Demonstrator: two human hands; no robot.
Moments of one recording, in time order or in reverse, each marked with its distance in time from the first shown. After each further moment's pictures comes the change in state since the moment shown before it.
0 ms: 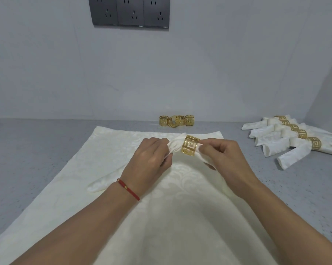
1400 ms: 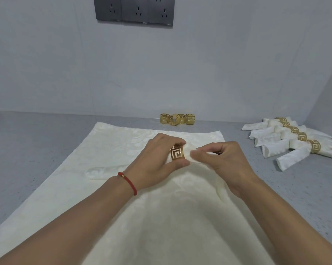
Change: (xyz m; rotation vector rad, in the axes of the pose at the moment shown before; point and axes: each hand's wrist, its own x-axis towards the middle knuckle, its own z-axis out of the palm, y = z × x) left_hand 0.005 0.004 -0.004 -0.458 -0.409 -0.284; right_hand -0.011 -0.016 -0.001 0.053 -0.004 0.092
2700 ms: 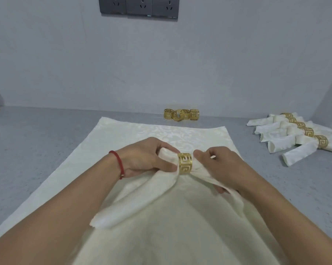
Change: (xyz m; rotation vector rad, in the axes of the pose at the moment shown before) left_hand -0.002 0.001 -0.039 -0.697 -0.489 -0.637; right_hand -0.007 0.004 0.006 -0.575 -0.142 0.162
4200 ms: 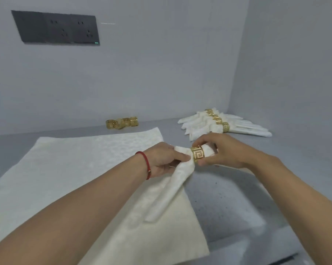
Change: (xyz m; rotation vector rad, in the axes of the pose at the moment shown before) left_hand 0.068 0.088 0.205 -0.216 -0.026 -0.150; right_hand -0.083 0.114 -0.172 -0.361 0.052 -0.268
